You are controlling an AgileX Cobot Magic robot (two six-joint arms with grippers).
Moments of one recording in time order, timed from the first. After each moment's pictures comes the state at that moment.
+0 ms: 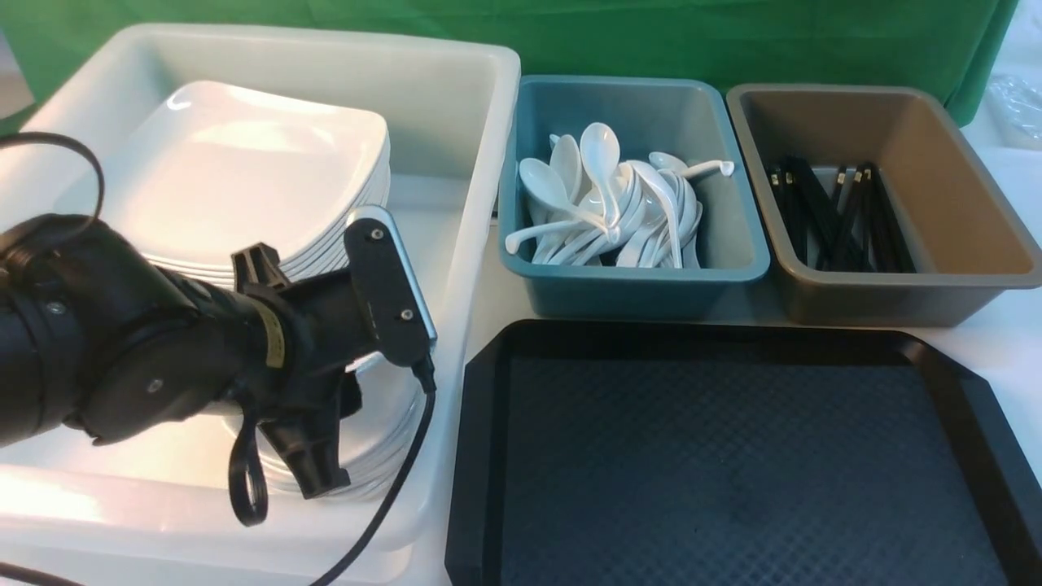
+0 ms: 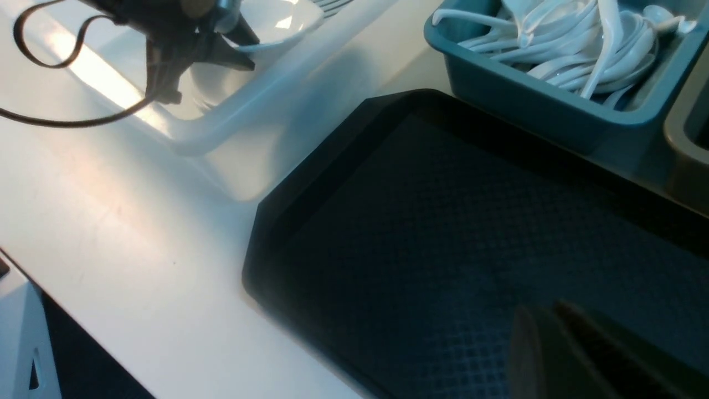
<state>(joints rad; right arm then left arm) 0.82 0.57 -0.96 -0.12 0.93 0.22 -0.54 1.38 -0.83 0.29 0.51 0.49</state>
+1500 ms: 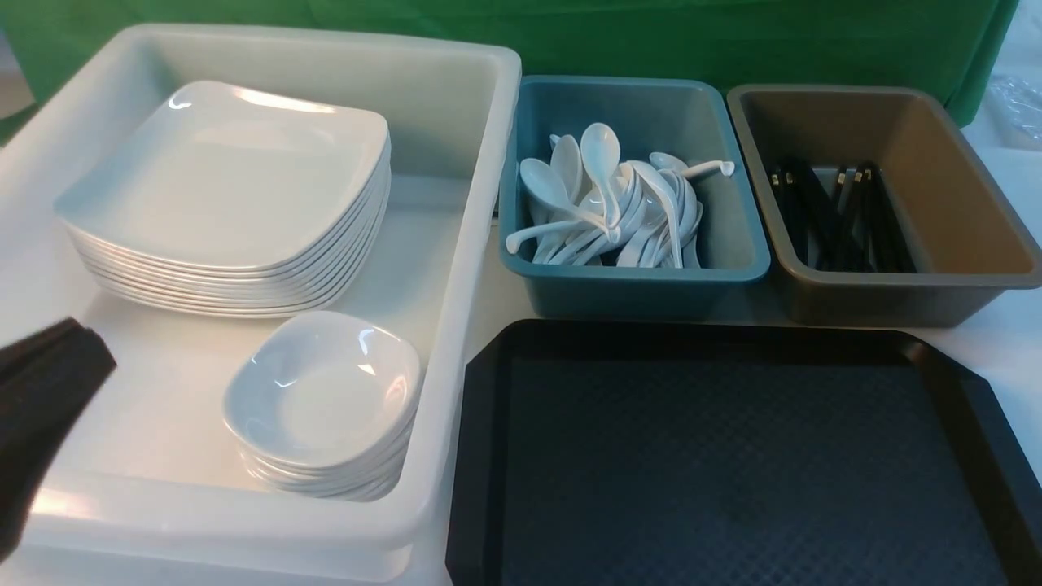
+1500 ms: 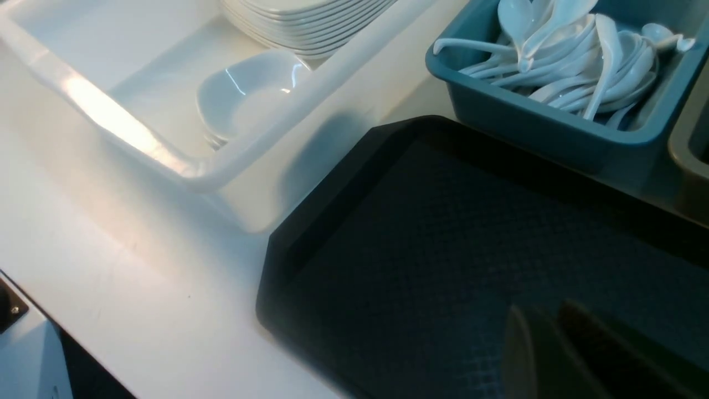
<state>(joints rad) 0.82 0.57 -0.96 -0.13 0.89 0.27 -0.54 0.26 -0.31 -0.21 0.01 0.36</state>
